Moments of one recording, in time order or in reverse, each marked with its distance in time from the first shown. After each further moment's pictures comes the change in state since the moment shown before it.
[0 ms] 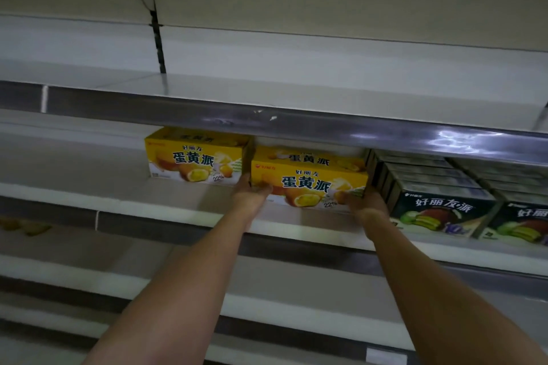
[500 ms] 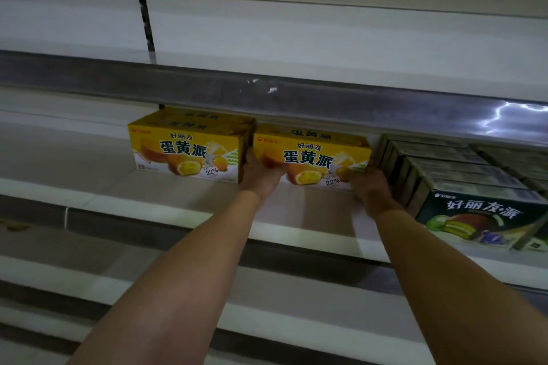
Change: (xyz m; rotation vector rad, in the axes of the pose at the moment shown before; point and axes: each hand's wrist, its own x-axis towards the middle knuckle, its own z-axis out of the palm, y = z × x) left_hand 0.066 -0.008 0.035 0.002 0.039 0.074; right_hand 0.064 -0.008 0.029 0.246 -0.051 -0.130
